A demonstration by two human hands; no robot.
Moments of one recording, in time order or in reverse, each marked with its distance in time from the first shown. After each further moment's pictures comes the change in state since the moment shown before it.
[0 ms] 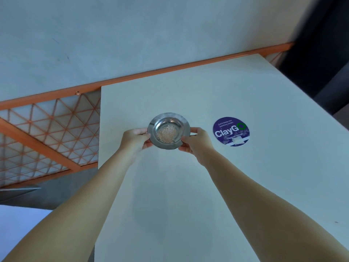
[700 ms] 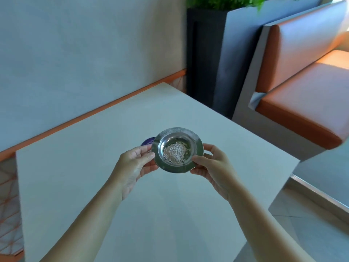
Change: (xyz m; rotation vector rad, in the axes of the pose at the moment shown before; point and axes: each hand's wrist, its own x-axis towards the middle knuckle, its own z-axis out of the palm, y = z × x) left_hand -0.152 0.064 0.145 -0.016 -0.605 0.122; right_hand -0.180 0.000 -0.192 0.360 0.192 -0.326
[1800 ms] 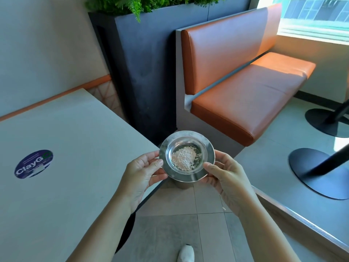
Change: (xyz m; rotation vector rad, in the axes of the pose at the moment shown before) left_hand -0.035 -0.056 0.422 -0.028 -0.163 0.042; right_hand -0.090 -0.100 -0.398 0.072 0.173 -0.120
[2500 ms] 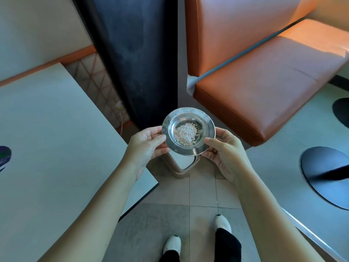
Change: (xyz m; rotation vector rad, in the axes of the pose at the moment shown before) left_hand 0.170 -0.004 0.072 0.095 0.096 -0.048; right_hand 0.192 -0.025 -0.071 -0.046 0.036 0.147
